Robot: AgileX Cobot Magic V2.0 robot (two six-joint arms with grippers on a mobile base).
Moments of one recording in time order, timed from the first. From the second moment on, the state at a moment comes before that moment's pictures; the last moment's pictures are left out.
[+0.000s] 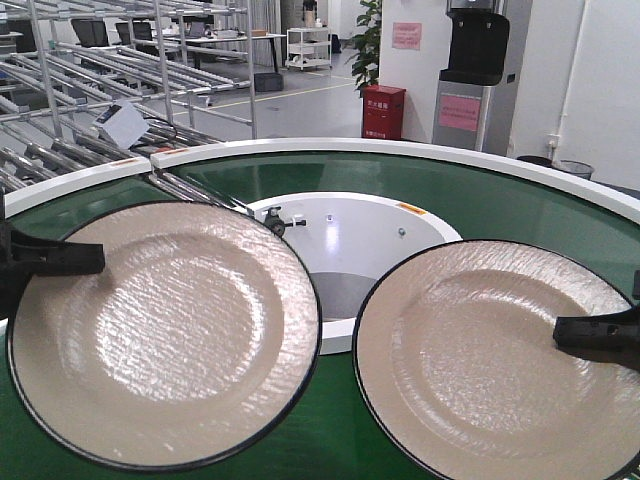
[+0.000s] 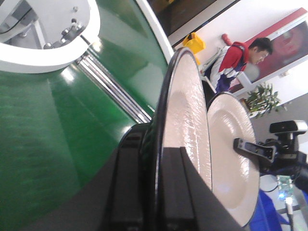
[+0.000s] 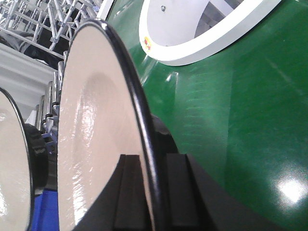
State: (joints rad) left arm 0.25 1.40 -1.25 -1.30 1.18 0.53; right arm -0.36 1.29 -1.02 1.24 1.11 -0.59
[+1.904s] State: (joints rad) left arm 0.20 1.40 -1.25 -1.24 1.17 0.52; right arm -0.36 1.29 -1.02 1.24 1.11 -0.59
